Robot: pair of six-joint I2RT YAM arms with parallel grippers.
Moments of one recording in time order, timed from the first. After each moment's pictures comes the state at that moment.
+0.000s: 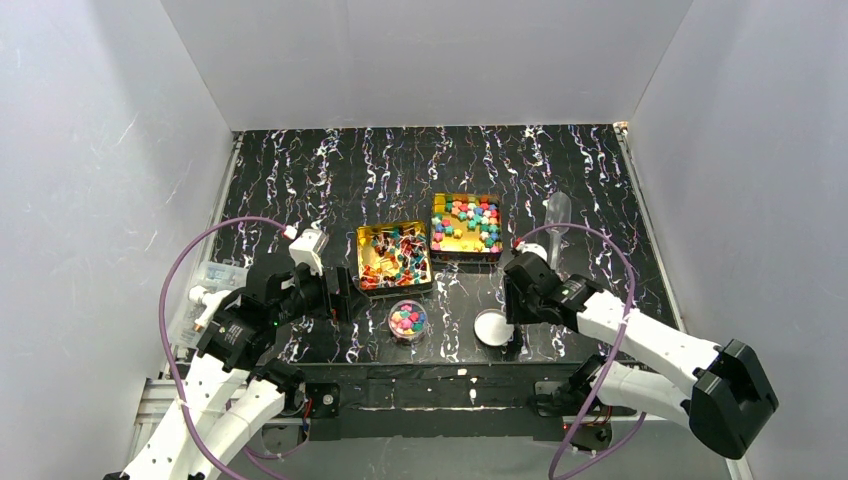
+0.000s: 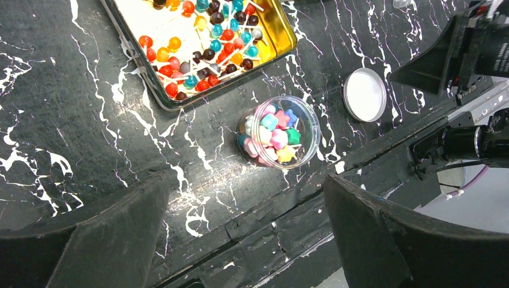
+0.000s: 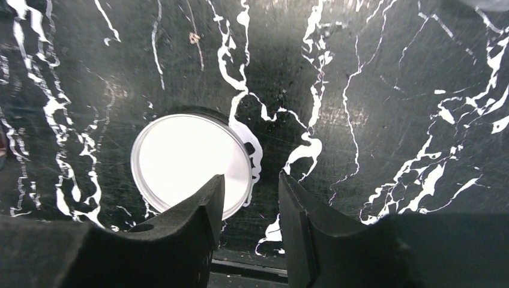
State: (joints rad) left arm -0.45 0.55 0.73 -0.80 0.21 -0.36; right arm 0.76 1.02 0.60 -0.66 0.20 0.59
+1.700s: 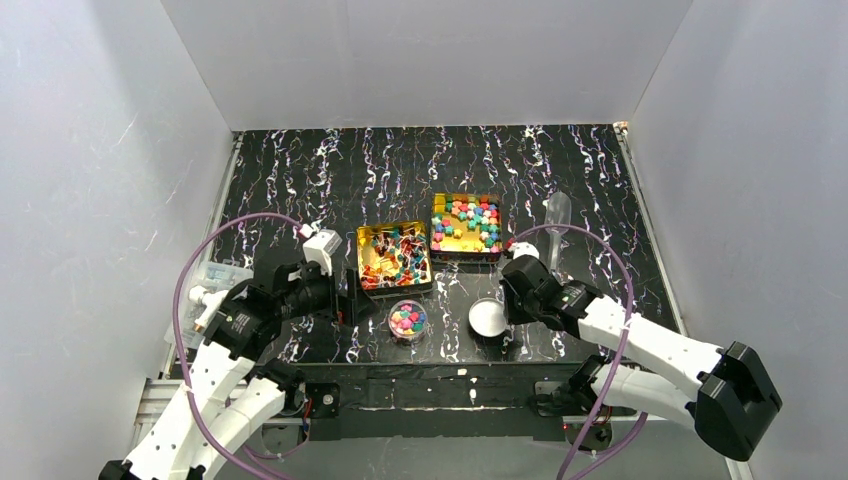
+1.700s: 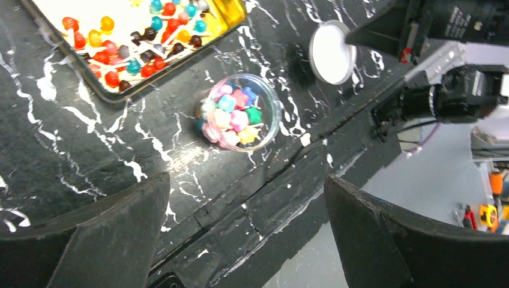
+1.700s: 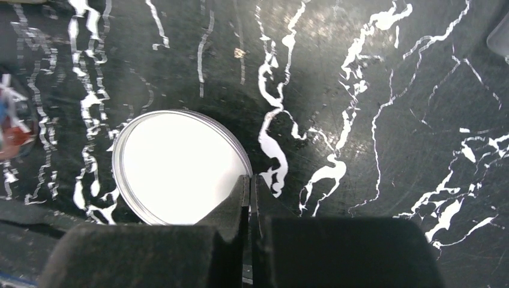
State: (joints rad) left arm -0.45 0.62 0.74 -0.79 0.36 -0.36; right arm 0.81 1.01 0.55 -0.55 0.20 0.54
